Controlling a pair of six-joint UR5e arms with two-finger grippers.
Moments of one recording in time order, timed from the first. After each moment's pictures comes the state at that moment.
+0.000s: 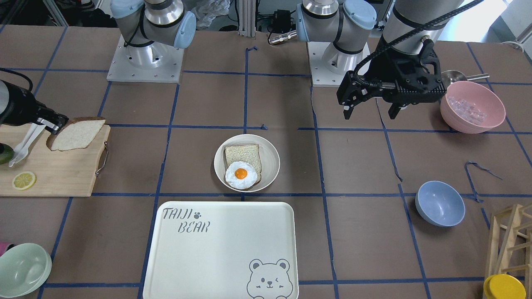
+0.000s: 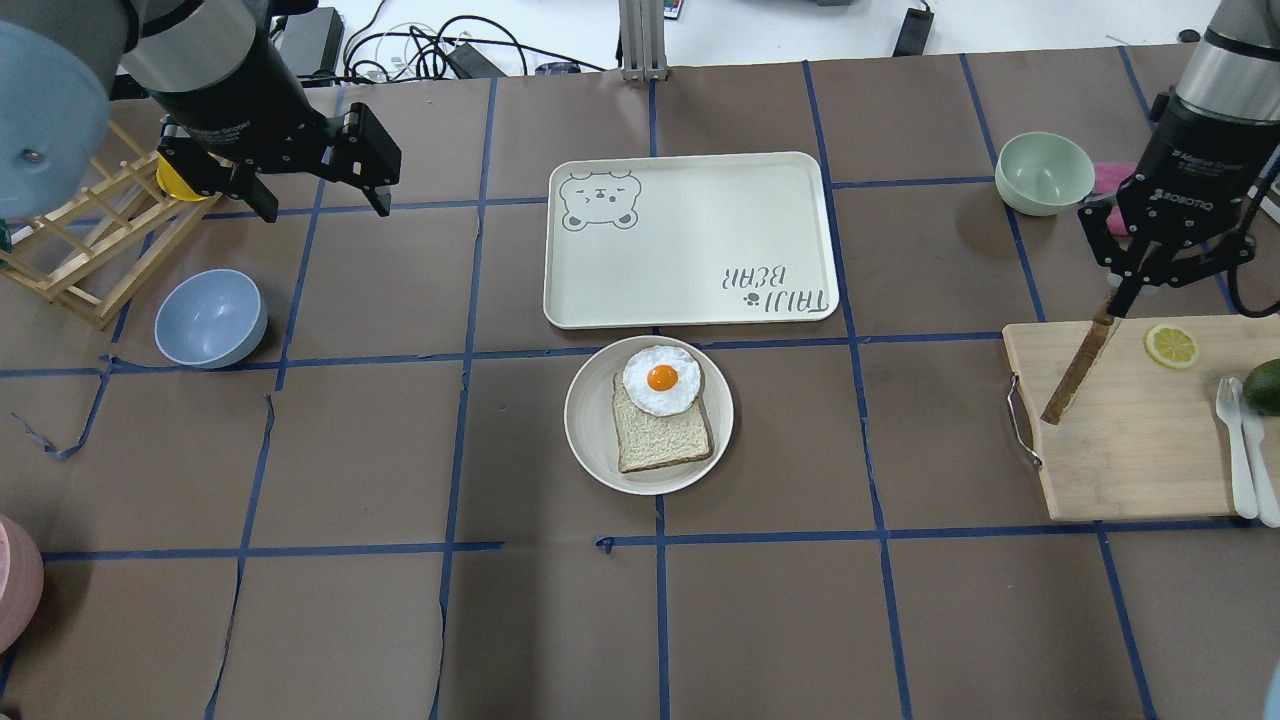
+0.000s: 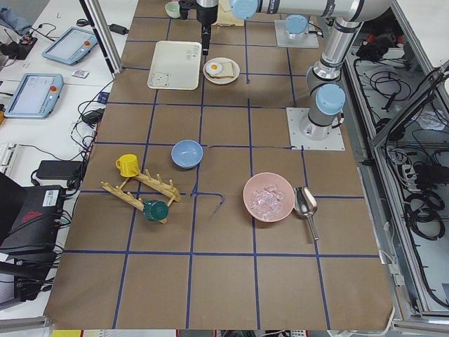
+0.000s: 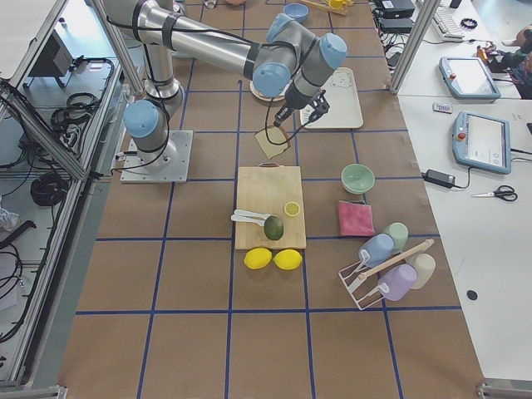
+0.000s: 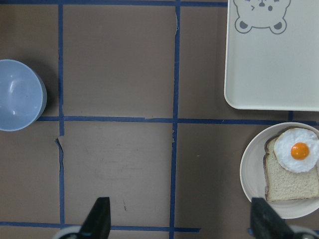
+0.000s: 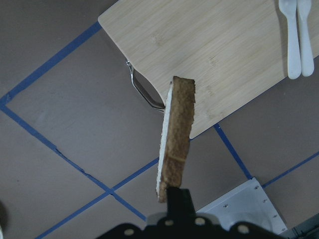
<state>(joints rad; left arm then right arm) -1.56 -1.59 -1.53 -1.52 1.59 -0.02 1.26 -1.38 1.52 -1.30 -1.63 0.34</state>
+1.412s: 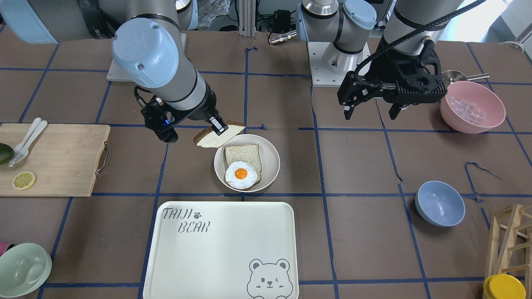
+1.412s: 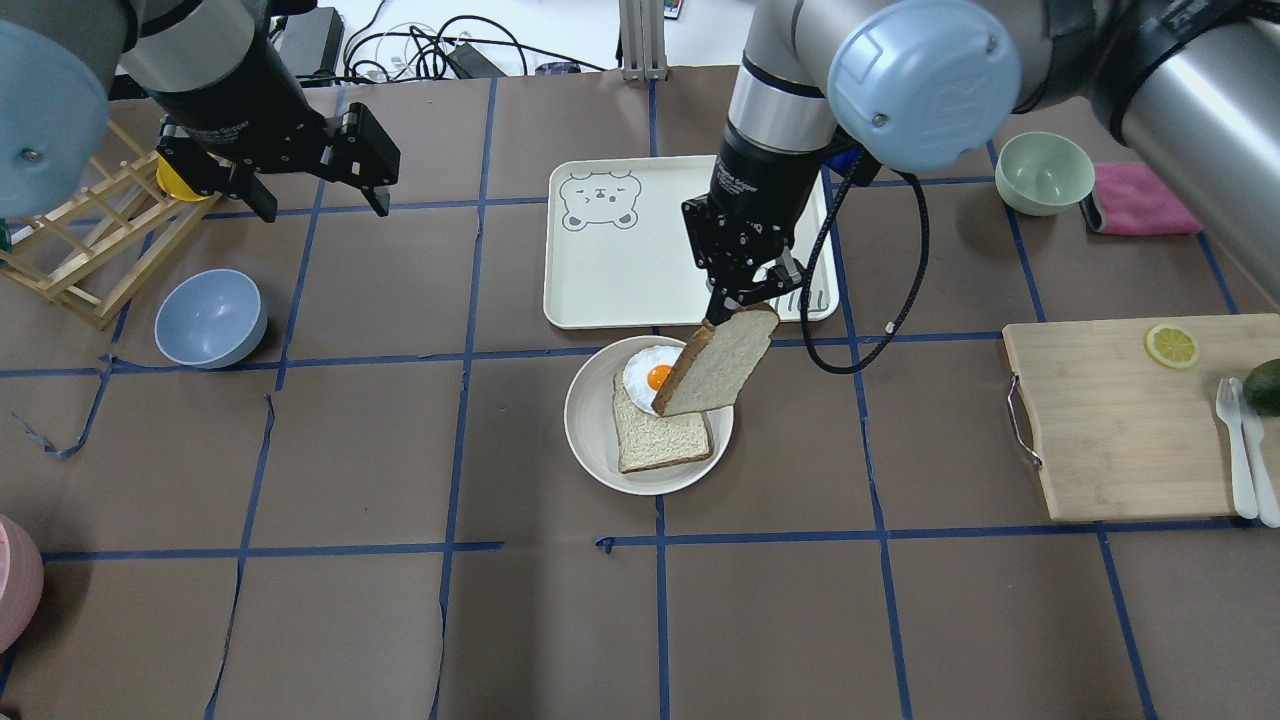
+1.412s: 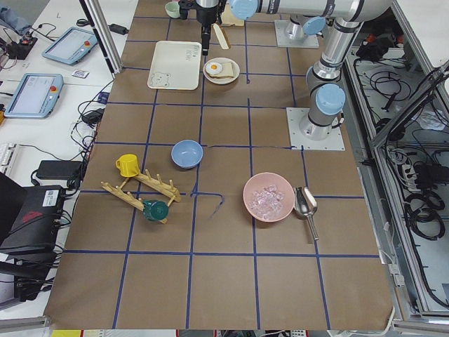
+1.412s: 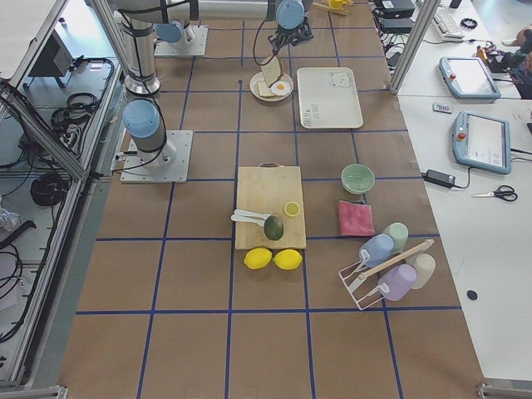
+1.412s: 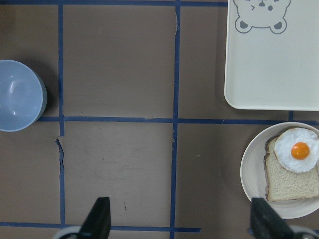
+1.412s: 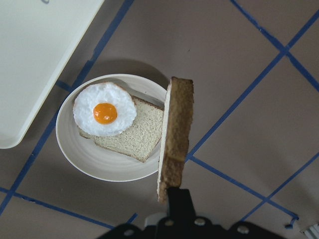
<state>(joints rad) -1.56 -1.59 -1.53 -1.52 1.59 -0.02 1.81 -1.32 1.46 -1.44 -1.30 1.14</state>
